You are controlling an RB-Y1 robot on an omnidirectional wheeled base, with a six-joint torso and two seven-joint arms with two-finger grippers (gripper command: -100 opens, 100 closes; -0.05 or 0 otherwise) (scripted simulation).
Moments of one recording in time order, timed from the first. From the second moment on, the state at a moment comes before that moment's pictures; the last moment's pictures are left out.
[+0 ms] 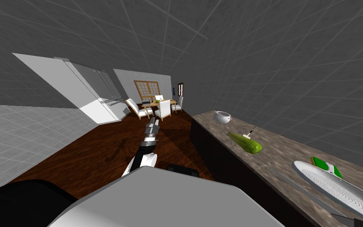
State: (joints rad) left arm 0.53 -0.04 -0.06 -2.23 -0.01 -0.41 0.08; right arm 0.36 -1.60 0.66 -0.77 0.40 -1.02 0.24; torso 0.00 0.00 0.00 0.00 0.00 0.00
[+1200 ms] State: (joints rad) left arm 0.53 -0.04 -0.06 -2.23 -0.01 -0.41 0.08; right arm 0.33 -1.57 0.75 -0.66 0.52 -0.99 0.26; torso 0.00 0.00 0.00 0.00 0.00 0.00
